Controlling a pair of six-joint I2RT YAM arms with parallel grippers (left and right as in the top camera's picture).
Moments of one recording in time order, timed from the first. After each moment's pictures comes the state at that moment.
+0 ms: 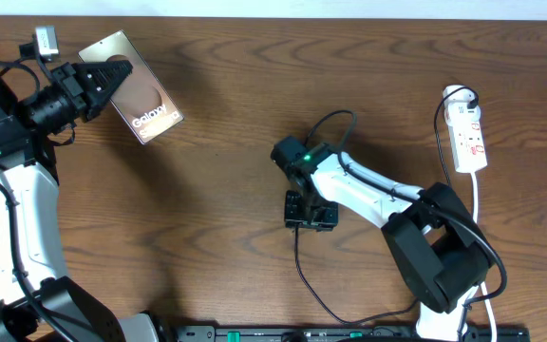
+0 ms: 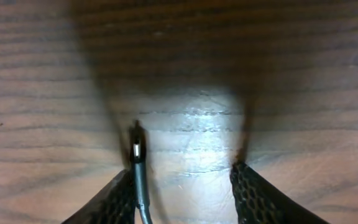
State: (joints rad) left arm 0.45 1.50 1.18 0.00 1.33 -0.81; right arm 0.69 1.97 1.25 -0.94 -0.18 0.78
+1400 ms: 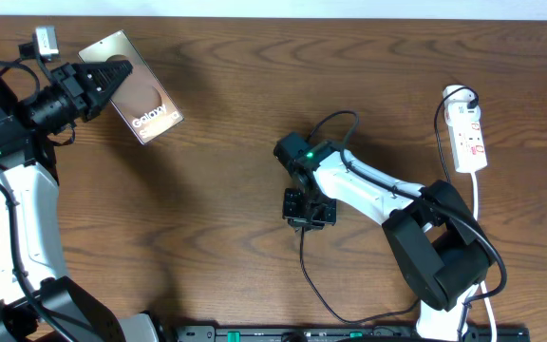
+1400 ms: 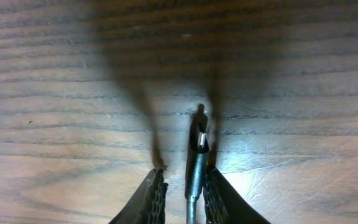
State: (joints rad) left arm 0.45 1.50 1.18 0.00 1.33 -0.80; right arm 0.67 1.98 1.25 -0.92 -0.24 0.78
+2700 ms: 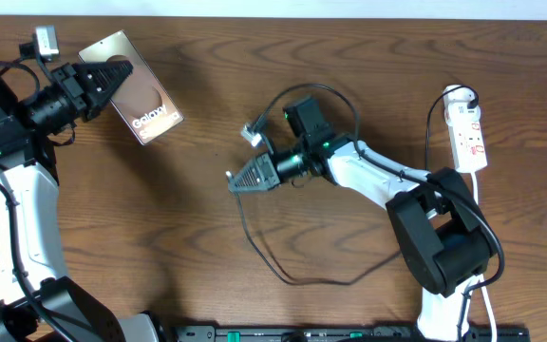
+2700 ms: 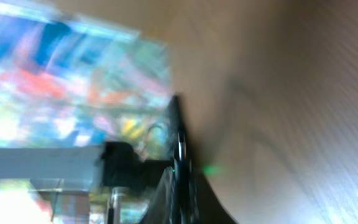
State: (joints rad) left arm 0.45 1.50 1.18 0.00 1.34 -0.80; right arm 0.56 2.01 1.24 -0.09 -1.26 0.41
